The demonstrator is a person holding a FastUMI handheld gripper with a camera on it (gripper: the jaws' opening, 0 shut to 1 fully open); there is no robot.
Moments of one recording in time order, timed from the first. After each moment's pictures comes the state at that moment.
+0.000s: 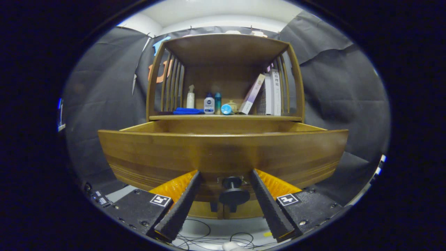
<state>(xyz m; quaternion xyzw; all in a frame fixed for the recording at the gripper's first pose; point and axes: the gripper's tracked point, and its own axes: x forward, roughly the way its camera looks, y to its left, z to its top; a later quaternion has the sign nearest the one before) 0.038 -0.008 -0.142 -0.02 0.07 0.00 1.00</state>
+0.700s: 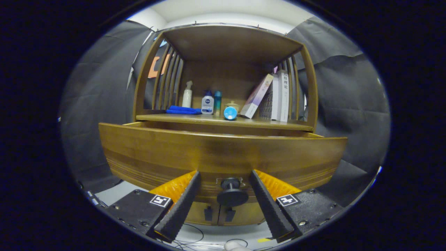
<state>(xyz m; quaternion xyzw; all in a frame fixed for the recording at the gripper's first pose) 0.117 0.002 -0.133 -0.05 0.08 -0.02 1.00</state>
